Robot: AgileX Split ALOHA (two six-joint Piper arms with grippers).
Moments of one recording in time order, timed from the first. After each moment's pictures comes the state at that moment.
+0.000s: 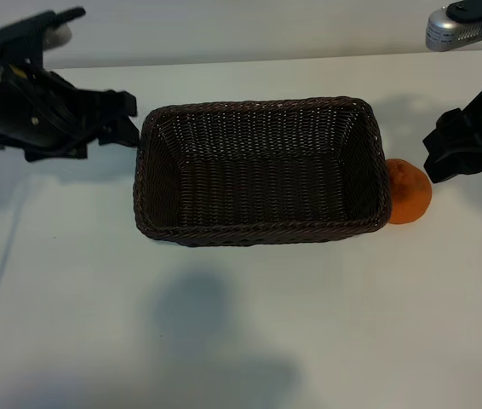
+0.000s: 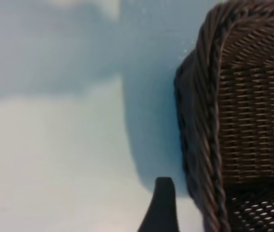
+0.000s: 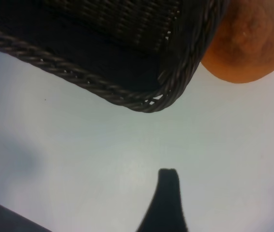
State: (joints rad) left arm -0.20 1.58 -1.13 -0.30 0.67 -0.06; right arm 0.14 1.43 -1.21 0.20 1.14 -0.17
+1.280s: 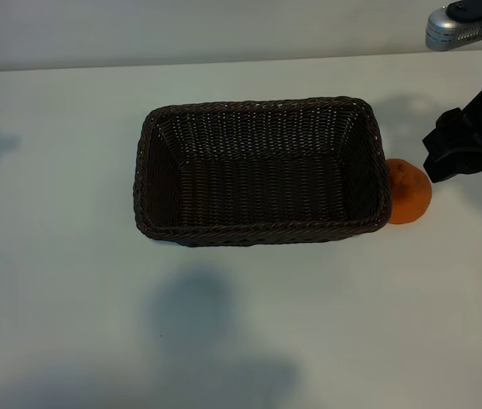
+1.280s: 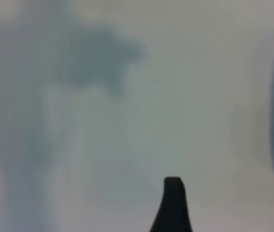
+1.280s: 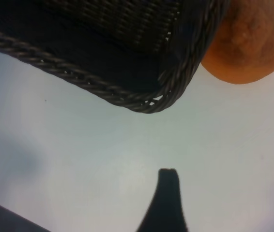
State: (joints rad) left arm 0.18 1.26 -1.29 -0.14 1.01 0.09; right arm 0.14 1.43 -1.21 0.20 1.13 -0.17
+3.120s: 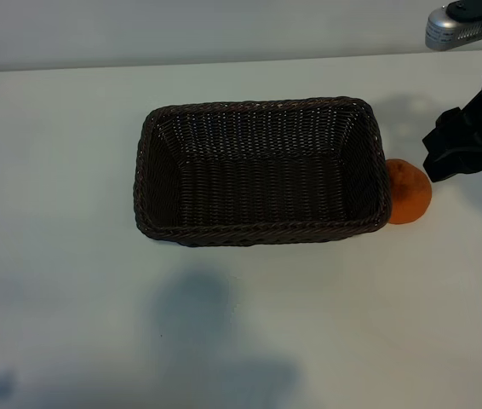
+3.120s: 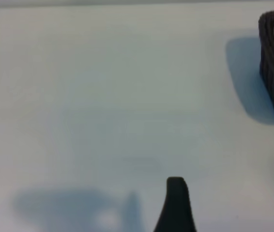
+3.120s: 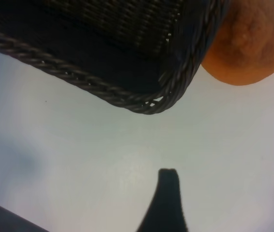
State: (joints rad) left arm 0.09 0.05 -0.63 -0.08 1.09 0.07; right arm 0.14 1.43 -1.21 0.20 1.13 -0.17
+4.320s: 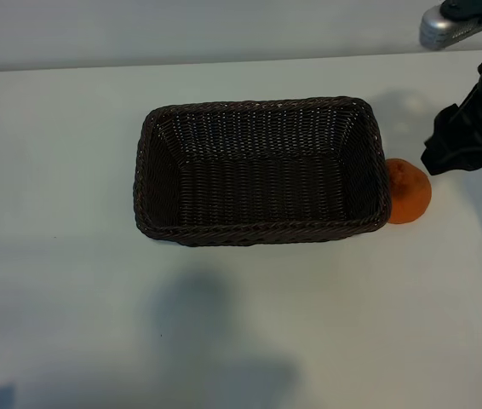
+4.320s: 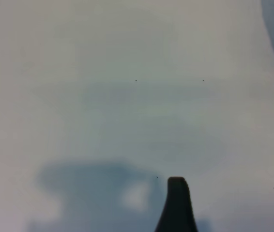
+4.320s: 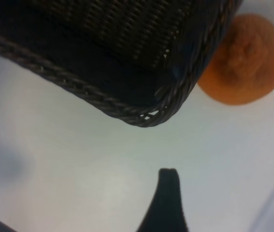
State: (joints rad) left arm 0.09 -0.01 -0.50 0.00 1.09 0.07; right arm 0.14 1.43 -1.21 0.20 1.08 -0.32
